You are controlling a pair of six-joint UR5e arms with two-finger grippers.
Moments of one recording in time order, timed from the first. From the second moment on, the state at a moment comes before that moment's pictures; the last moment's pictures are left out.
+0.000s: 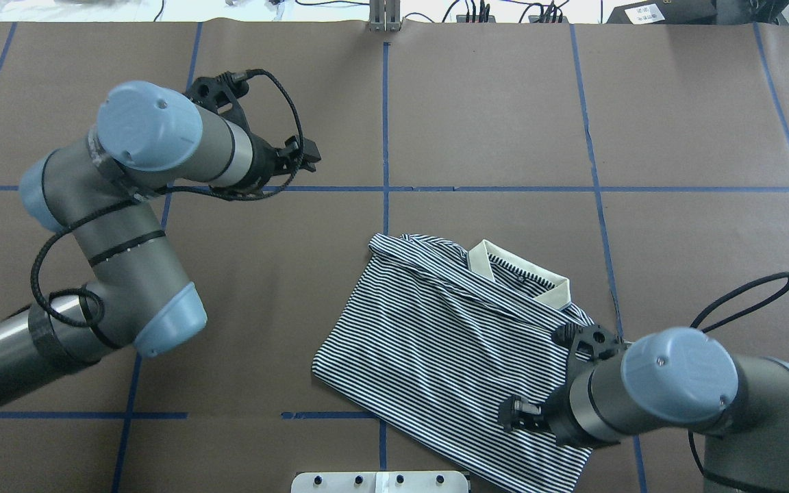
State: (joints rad) left arm -0.55 -2.14 -1.83 -1.71 -1.78 -1.71; right arm 0.38 -1.42 2.17 -1.34 1.93 1.66
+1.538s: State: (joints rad) left arm -0.23 -2.16 -1.78 -1.52 -1.60 -2.09; right arm 0.60 -1.30 2.14 -1.35 1.96 1.55
